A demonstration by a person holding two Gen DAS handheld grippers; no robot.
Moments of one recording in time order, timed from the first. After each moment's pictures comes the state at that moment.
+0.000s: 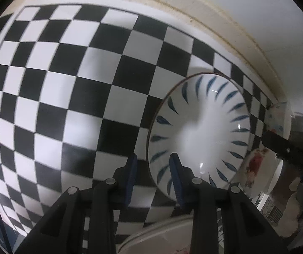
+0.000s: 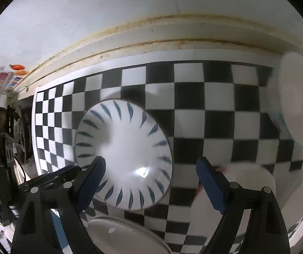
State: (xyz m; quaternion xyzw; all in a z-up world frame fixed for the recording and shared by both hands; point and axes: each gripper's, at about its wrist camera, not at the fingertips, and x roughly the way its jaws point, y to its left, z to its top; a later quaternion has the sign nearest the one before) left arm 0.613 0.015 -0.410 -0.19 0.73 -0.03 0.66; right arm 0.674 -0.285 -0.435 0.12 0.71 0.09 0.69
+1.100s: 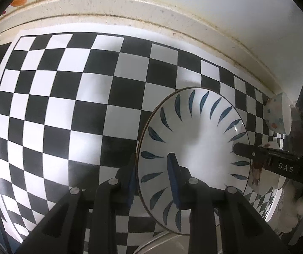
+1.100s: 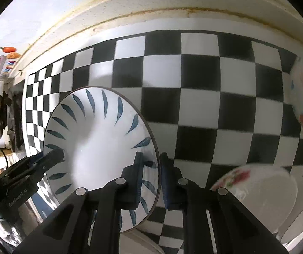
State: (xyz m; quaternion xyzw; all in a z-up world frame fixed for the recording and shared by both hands) left arm 0.613 0.009 -0.397 -0.13 0.68 -0.05 0.71; right arm 0.655 -0.272 -0.476 0.11 0.74 0.11 0.66
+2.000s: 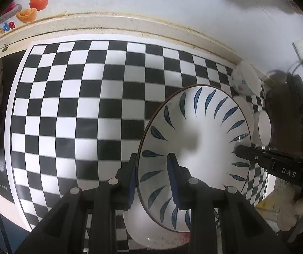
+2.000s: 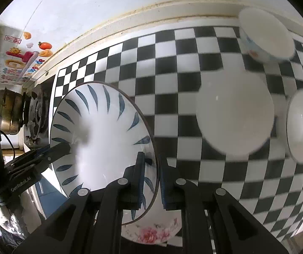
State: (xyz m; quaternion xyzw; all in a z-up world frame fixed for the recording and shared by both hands) left arm 0.521 -0.006 -0.322 -0.10 0.66 -0.11 0.74; right arm 0.524 -0.292 -0.378 0.15 0.68 0.11 0.71
